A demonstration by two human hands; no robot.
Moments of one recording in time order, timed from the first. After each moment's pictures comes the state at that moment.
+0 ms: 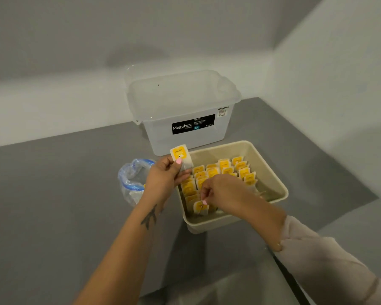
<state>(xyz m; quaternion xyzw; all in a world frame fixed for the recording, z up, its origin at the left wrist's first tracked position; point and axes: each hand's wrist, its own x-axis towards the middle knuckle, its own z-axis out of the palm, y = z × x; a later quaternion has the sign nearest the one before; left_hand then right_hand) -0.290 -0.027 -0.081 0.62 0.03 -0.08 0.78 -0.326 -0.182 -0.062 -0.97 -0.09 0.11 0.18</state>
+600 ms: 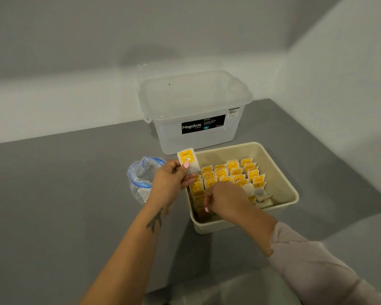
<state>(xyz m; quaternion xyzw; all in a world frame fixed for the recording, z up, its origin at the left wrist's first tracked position) -0.298 -0.020 -0.084 0.65 0.06 -0.08 0.75 -0.323 -0.164 -0.089 -0.98 -0.05 0.15 0.16</state>
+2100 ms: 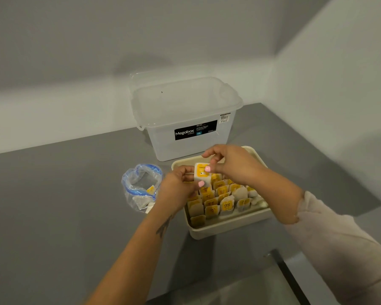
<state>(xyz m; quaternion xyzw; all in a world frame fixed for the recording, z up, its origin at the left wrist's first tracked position) -0.299 -0.041 -0.076 0.79 0.00 -0.11 0.60 -0.299 -0.198 -0.007 -0.93 -0.06 0.08 0.37</state>
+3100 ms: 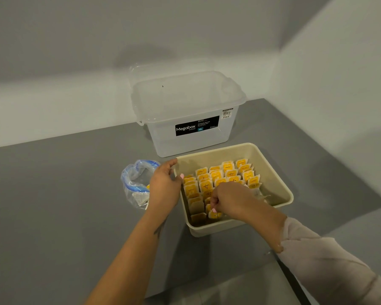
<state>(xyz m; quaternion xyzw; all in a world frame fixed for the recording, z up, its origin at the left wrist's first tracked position) -0.296 -0.028 -0.087 0.87 0.06 0.02 0.49 -0.316 -0.188 -0.079 -0.97 -0.05 0.20 0.11</state>
